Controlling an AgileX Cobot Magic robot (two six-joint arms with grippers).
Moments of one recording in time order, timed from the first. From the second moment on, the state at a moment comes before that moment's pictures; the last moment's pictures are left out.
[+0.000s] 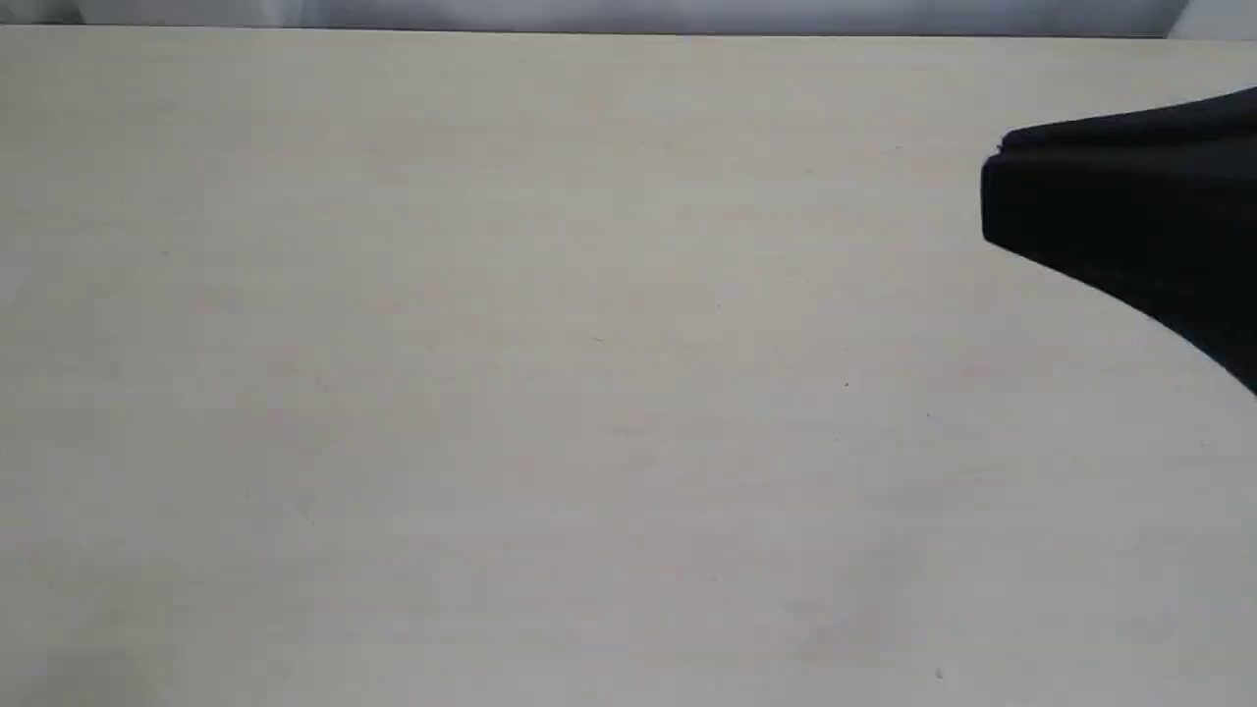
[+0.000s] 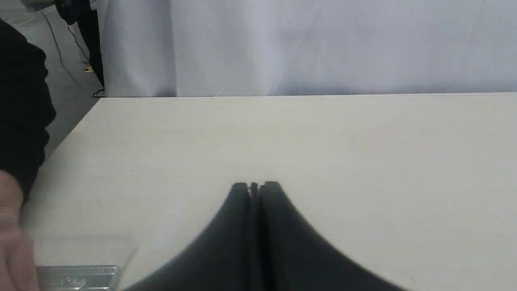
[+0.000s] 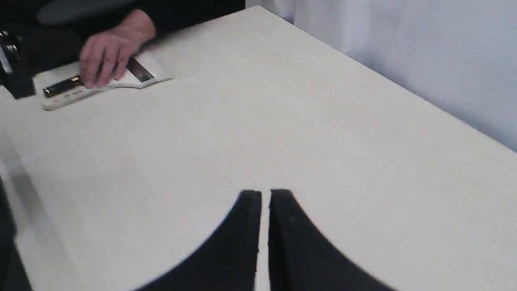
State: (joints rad) left arm 0.02 0.00 0.00 0.07 0.26 -0.07; right arm 0.93 0.67 -0.79 -0.19 0.62 0.17
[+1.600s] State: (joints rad) left arm 0.02 0.00 0.00 0.07 0.26 -0.07; right arm -0.11 0.07 -0.12 -0.34 0.27 0.33
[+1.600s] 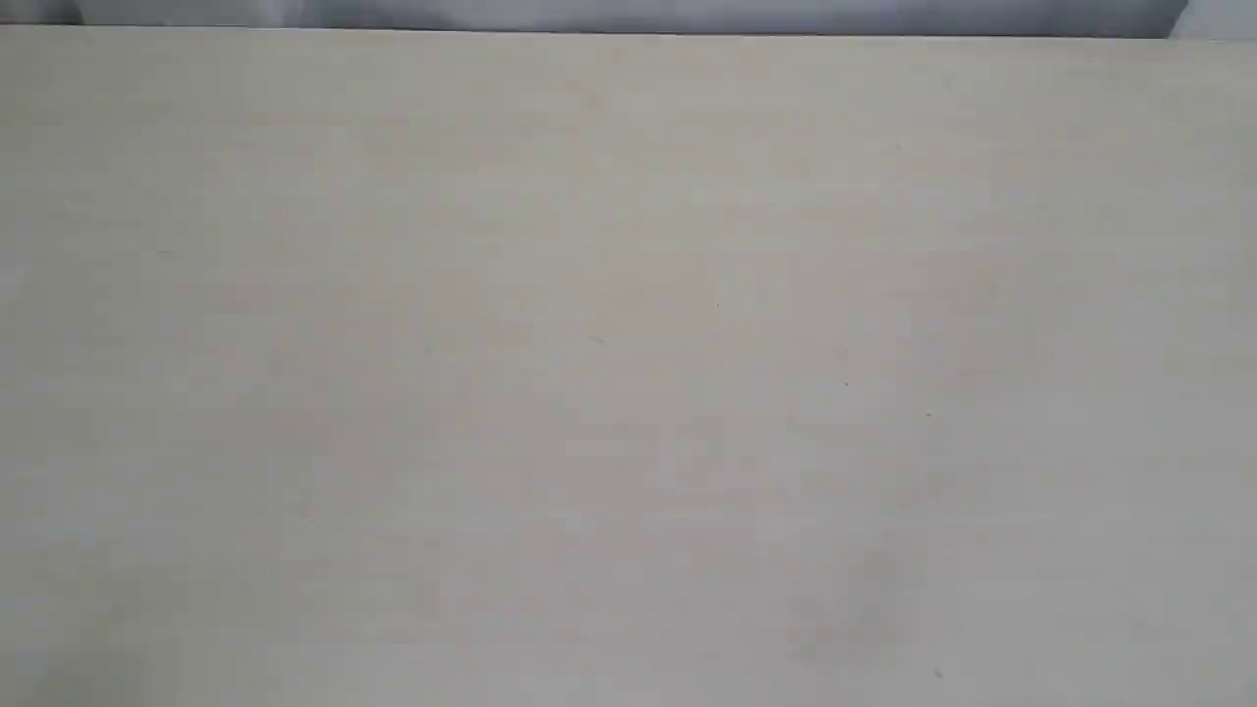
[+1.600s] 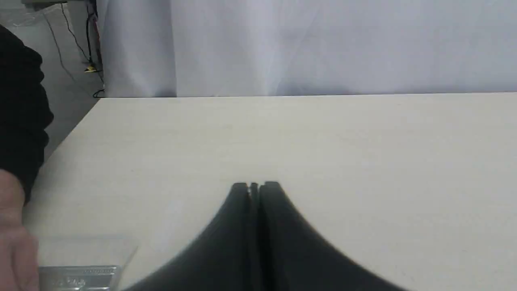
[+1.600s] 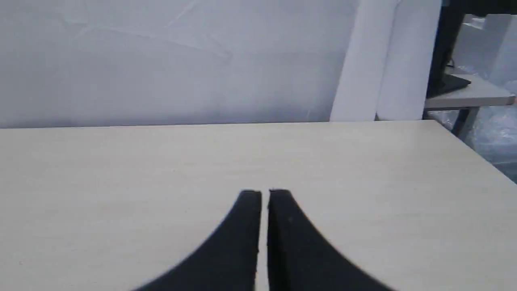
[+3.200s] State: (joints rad) left arm 0.02 0.00 0.00 0.07 0.26 -0.07; right arm -0.11 0.04 0.00 -0.12 0.31 0.04
